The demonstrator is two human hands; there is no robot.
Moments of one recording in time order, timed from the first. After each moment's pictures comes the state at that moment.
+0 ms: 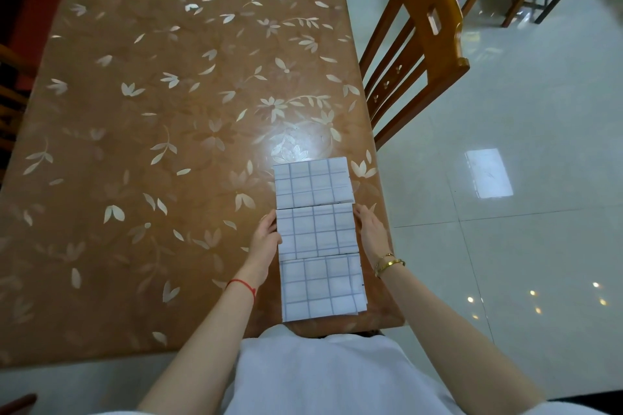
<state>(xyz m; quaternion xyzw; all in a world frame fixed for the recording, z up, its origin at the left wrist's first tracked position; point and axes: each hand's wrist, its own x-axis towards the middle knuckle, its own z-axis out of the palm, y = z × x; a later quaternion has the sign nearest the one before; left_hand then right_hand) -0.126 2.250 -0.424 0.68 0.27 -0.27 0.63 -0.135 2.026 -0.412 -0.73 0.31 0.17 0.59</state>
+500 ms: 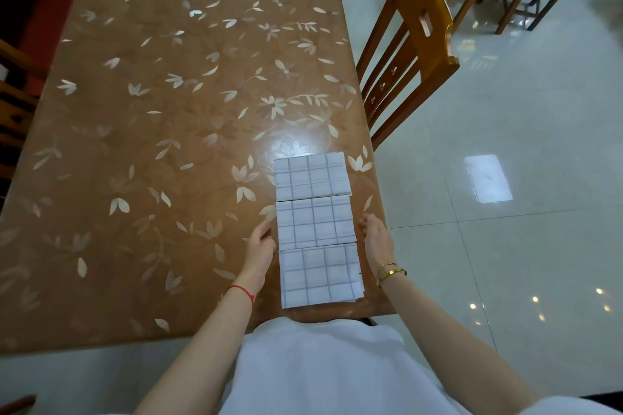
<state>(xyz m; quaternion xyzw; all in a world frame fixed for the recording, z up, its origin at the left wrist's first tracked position) -0.165 2.250 -0.414 0.70 0.31 -0.23 0.60 -0.177 2.025 -0.422 -0.73 0.36 0.11 0.57</state>
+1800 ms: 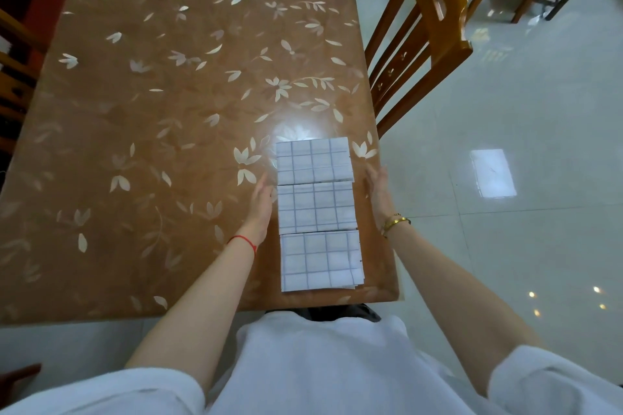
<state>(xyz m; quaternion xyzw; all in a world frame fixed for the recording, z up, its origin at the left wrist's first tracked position) -0.119 2.241 -0.405 0.68 0.26 -0.19 0.65 -0.117 2.010 -0.413 -0.68 0.25 0.14 0.67</state>
